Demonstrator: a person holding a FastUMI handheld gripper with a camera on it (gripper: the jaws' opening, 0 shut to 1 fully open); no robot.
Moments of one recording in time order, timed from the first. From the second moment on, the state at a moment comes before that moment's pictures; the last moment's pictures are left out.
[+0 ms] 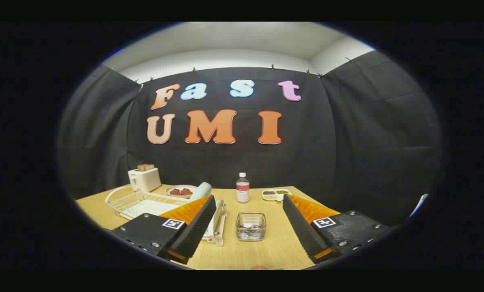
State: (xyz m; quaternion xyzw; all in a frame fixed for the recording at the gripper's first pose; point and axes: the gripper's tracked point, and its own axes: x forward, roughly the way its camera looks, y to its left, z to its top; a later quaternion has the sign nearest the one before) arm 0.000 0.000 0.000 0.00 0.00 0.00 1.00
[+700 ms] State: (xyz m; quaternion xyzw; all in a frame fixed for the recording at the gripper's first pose) arm -0.005 0.003 0.019 0.04 -0.01 0.00 1.00
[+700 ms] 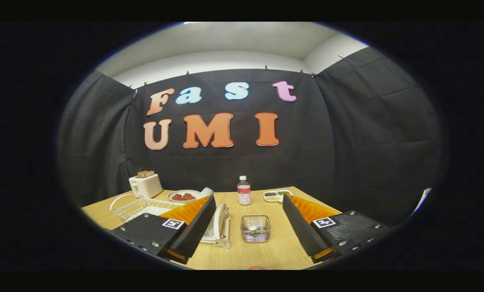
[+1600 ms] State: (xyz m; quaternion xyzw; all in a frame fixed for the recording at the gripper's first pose) arm 0.036 0.059 0.020 0.07 0.07 0.05 0.99
